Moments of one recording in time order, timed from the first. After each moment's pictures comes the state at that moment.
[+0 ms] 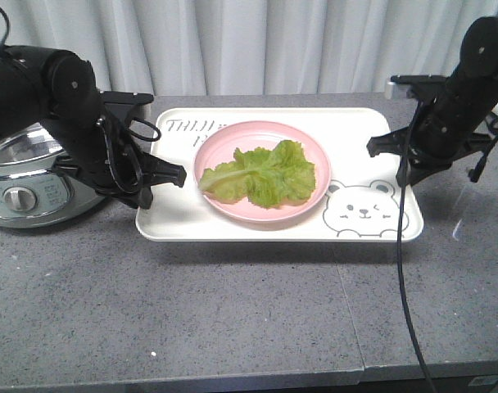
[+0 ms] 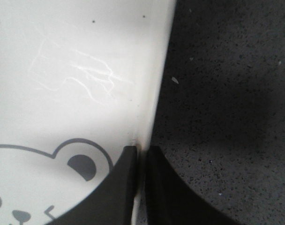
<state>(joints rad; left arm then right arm) -0.35 1.82 -1.60 -0.07 1.09 -0.14 0.06 1.95 -1.81 0.12 1.25 -0.12</state>
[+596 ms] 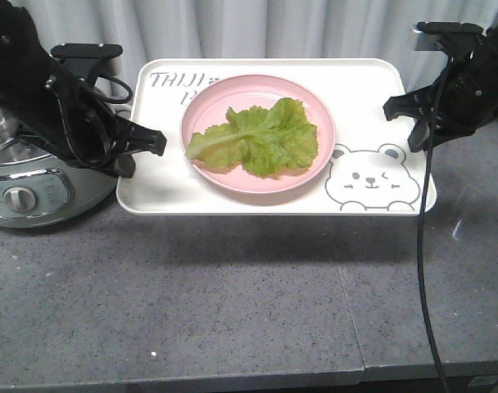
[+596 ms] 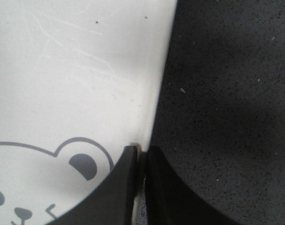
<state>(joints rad) -0.35 1.65 -1.60 -0.07 1.12 -0.14 0.05 1.80 -1.81 0.17 1.26 -0.14</state>
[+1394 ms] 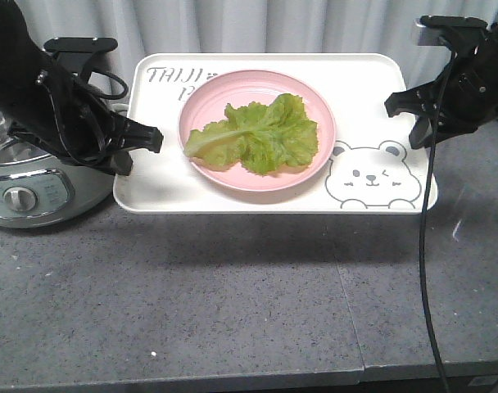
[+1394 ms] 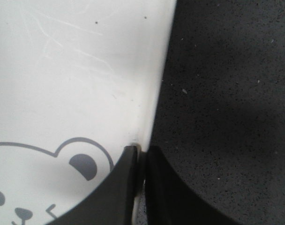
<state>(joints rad) -0.35 1.64 -1.60 -0.07 1.13 -0.14 0.05 1.79 -1.81 0.18 1.26 -0.14</state>
